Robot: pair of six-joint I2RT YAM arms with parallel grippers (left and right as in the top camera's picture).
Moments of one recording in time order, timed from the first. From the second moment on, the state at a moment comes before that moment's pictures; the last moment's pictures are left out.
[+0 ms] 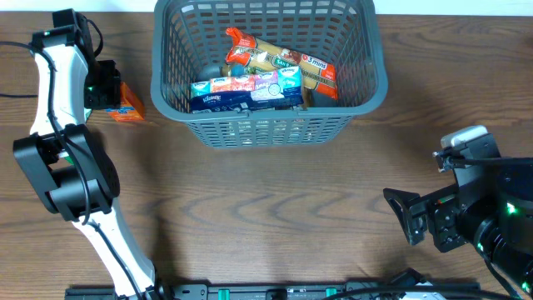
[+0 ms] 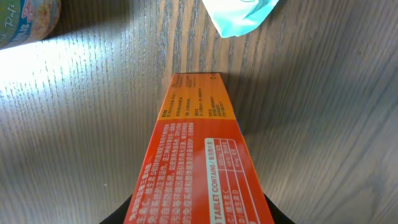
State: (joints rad) left arm 0.26 2.20 1.97 -1.19 0.05 -1.38; right arm 0.52 1.06 1.95 -1.69 0.18 0.07
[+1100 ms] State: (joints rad) left arm -0.19 1.46 2.06 -1.03 -0.04 -0.67; right arm 0.52 1.06 1.95 -1.69 0.18 0.07
